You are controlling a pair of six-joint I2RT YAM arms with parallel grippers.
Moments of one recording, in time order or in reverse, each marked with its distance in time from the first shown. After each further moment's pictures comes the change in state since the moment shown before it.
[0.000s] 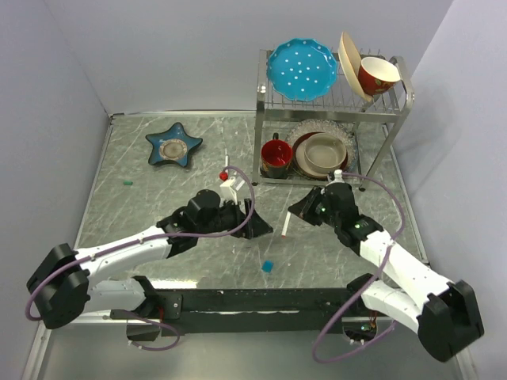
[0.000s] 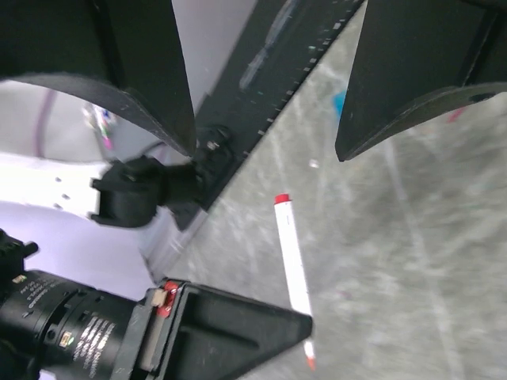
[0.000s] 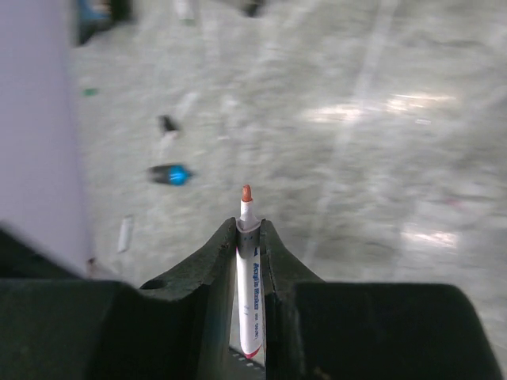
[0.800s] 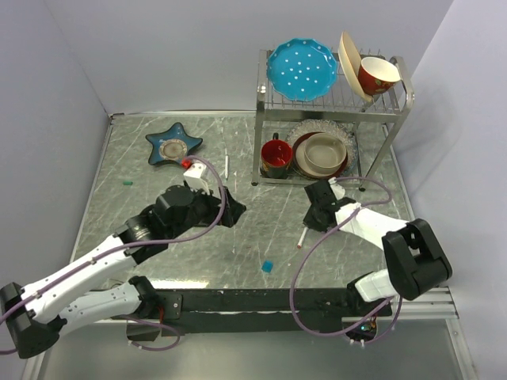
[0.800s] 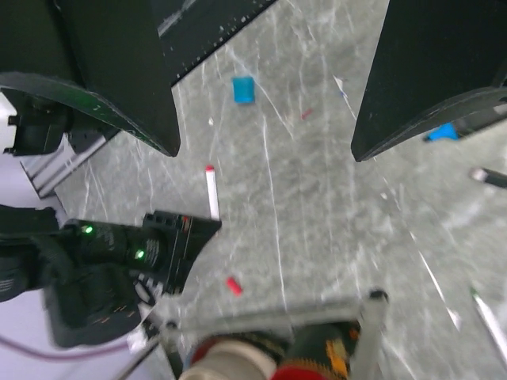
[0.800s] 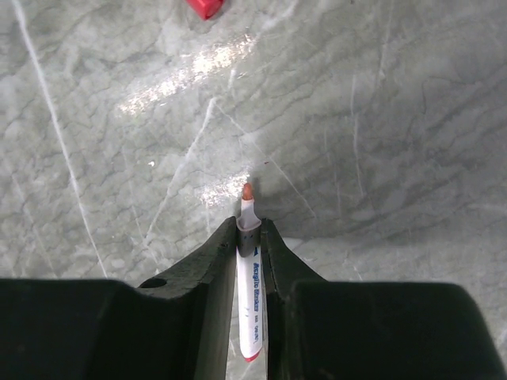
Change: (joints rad) left arm 0.000 -0.290 0.185 -0.459 -0.430 0.245; right arm -0.018 0.440 0.121 -0.225 0.323 -0.017
